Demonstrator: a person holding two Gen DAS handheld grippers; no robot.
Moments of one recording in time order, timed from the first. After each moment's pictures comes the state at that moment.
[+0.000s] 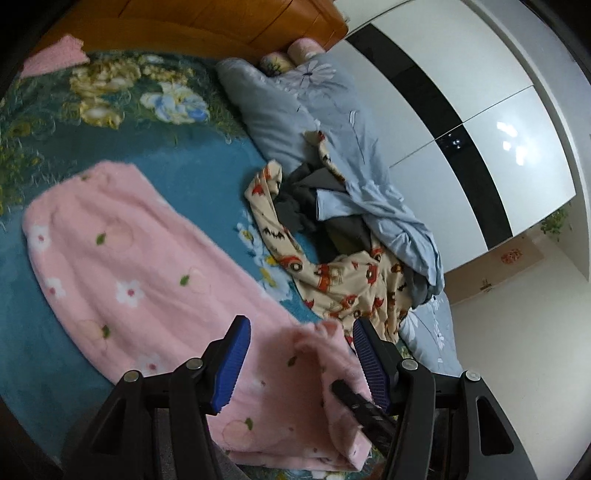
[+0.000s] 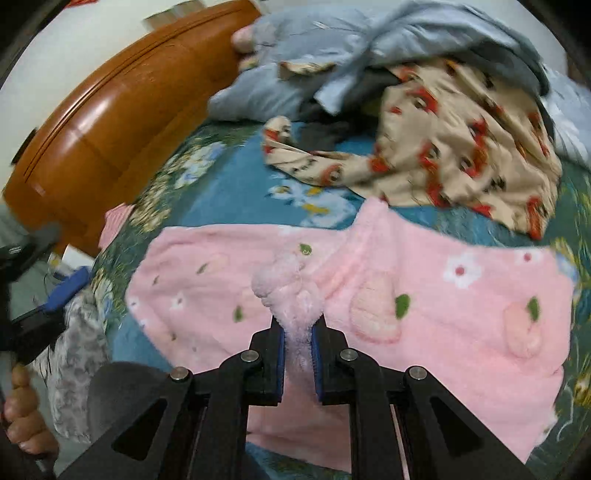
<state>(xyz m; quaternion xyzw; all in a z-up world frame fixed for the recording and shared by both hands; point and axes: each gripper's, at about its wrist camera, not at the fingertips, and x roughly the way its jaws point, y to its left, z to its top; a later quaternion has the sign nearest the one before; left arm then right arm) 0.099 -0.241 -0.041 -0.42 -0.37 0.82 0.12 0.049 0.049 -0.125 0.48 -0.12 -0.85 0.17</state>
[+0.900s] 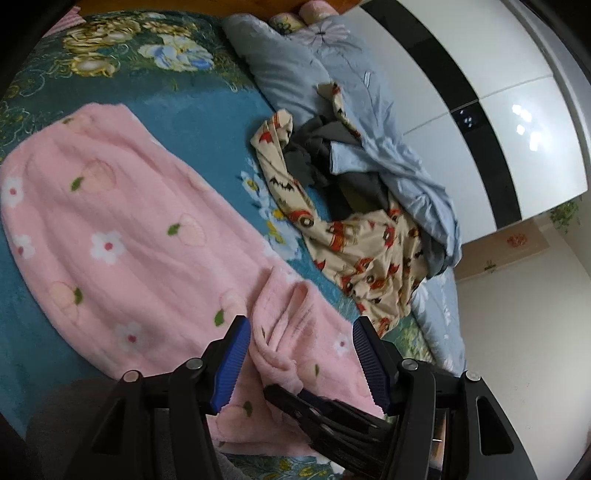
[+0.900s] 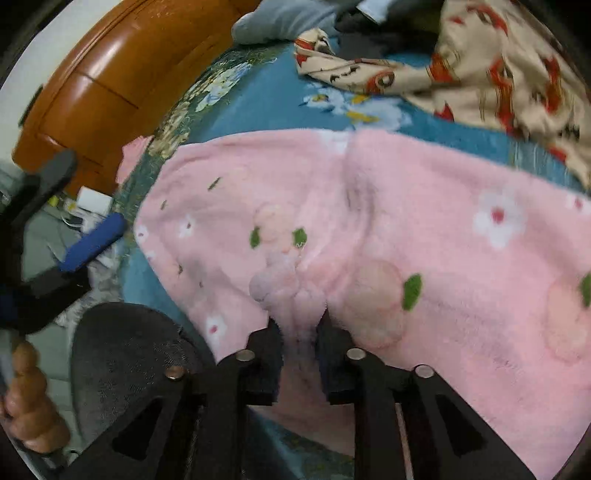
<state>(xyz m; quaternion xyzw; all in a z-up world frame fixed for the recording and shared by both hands) 0.082 -0.207 -0.086 -0.48 -0.36 0.78 0.13 0.037 0.016 -0.189 0.59 -0.14 -0.75 0.26</state>
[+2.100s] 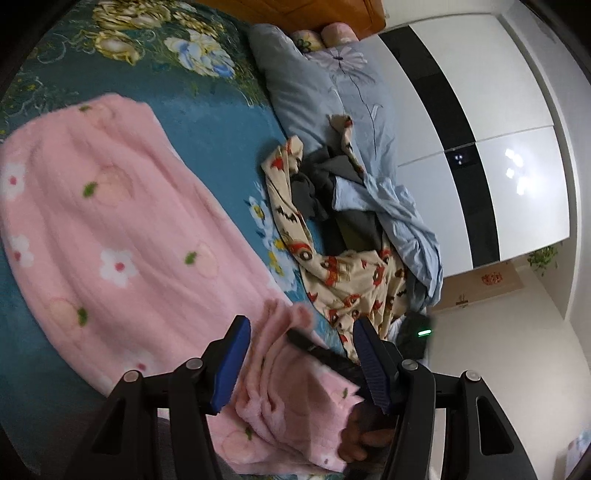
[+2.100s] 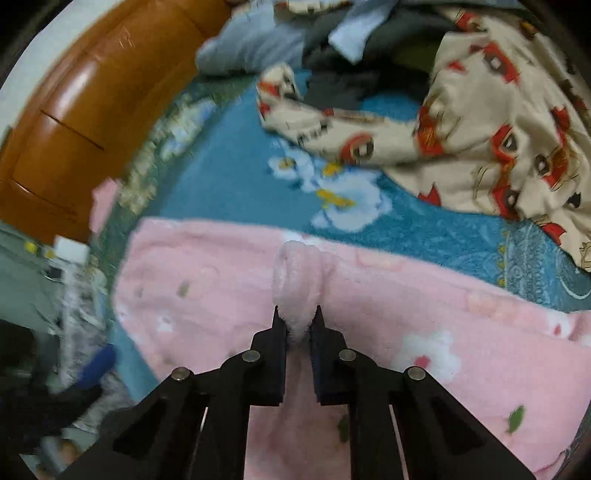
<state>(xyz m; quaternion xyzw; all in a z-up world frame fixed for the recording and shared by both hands) 0.080 -0.272 -0.097 -0.42 -0.45 0.77 0.12 -0.057 0.009 -0.191 0.61 -0.13 -0.76 0.18</state>
